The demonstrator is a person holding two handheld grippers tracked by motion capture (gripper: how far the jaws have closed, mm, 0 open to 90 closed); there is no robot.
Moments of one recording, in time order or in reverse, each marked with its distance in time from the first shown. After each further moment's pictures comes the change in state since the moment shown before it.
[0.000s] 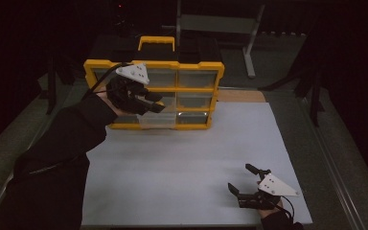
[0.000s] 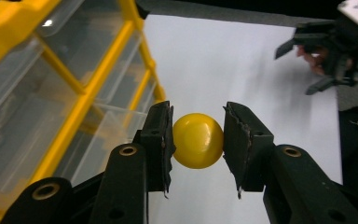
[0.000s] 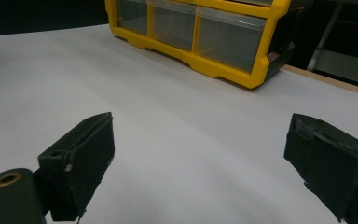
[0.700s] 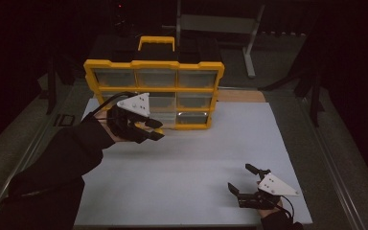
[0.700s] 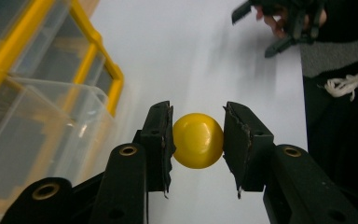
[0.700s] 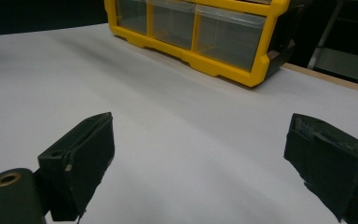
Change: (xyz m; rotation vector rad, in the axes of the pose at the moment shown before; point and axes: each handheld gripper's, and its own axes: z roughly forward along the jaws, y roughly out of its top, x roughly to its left) left arm -0.045 -0.025 0.009 0.043 -0.089 0.075; right arm 0.000 0.000 0.001 0.007 0.000 0.009
